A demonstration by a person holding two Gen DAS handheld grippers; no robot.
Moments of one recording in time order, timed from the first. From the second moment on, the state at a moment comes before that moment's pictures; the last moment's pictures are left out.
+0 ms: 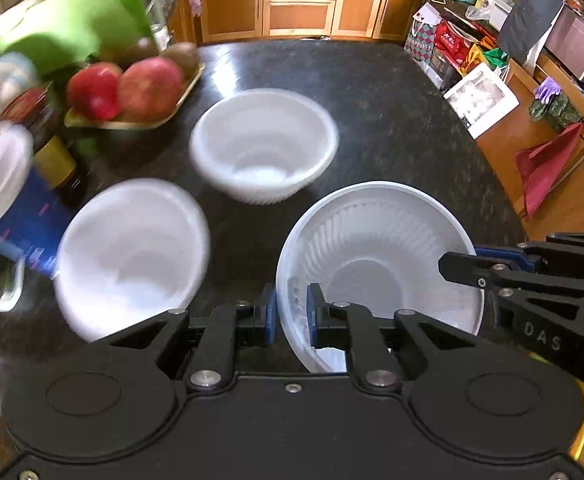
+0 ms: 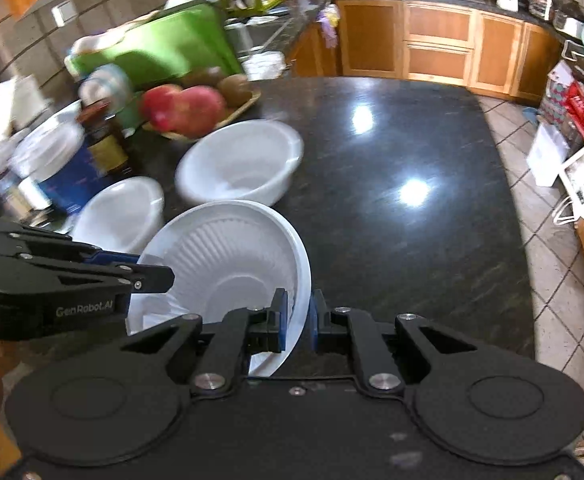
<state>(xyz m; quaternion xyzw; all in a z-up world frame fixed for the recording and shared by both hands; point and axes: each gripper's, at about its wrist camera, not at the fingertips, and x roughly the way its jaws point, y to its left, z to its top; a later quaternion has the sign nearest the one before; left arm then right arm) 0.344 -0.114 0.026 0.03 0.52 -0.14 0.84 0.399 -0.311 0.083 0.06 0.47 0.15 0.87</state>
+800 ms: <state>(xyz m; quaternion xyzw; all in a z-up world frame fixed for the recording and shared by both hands) 0.262 -0.018 0.005 0.04 0.54 -0.15 0.83 0.318 -0.213 0.058 0.06 0.52 0.16 0.84</state>
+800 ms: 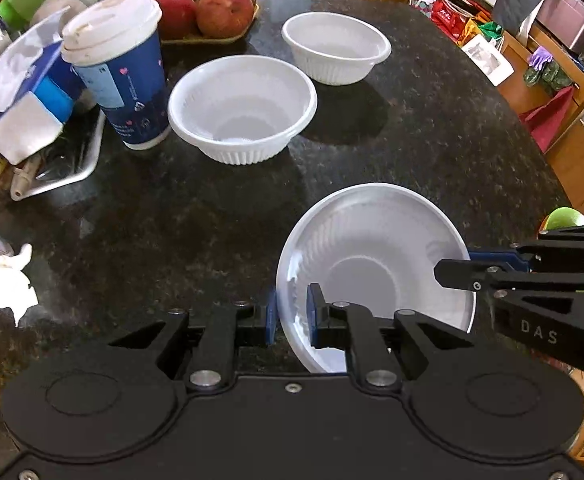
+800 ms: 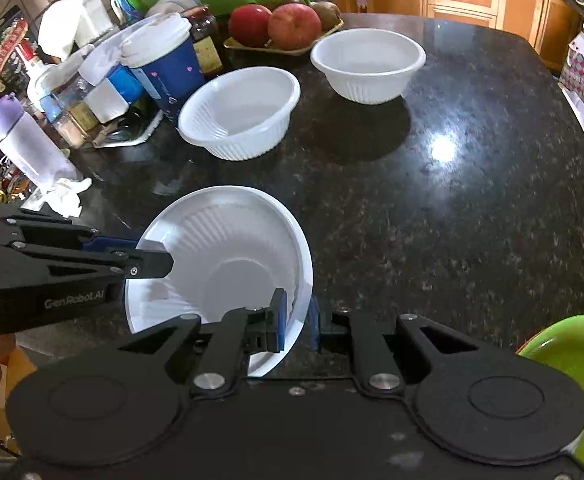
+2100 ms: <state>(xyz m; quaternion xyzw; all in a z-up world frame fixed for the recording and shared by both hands) 0.262 -0.016 0.037 0.05 0.47 -0.13 0.87 0.323 -0.243 0.087 0.07 0.47 0.17 0.86</state>
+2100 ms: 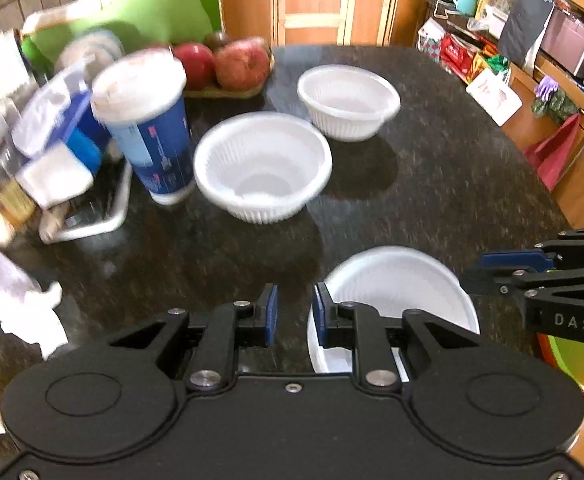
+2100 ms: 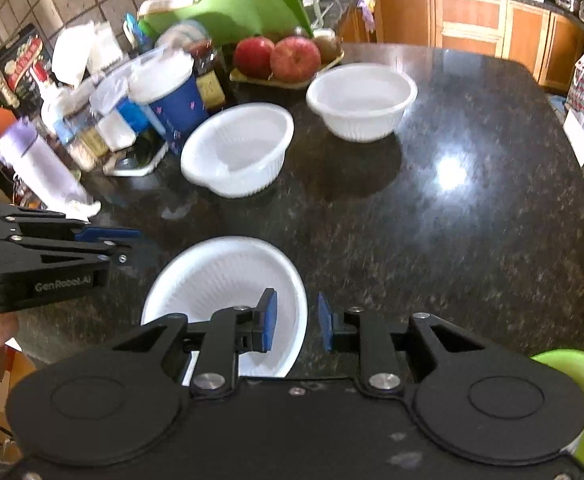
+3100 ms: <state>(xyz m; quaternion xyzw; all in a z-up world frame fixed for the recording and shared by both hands) 0.471 -0.099 0.023 0.08 0.50 -0.16 0.85 0.528 -0.297 0.072 0.14 0.47 0.08 0.87</state>
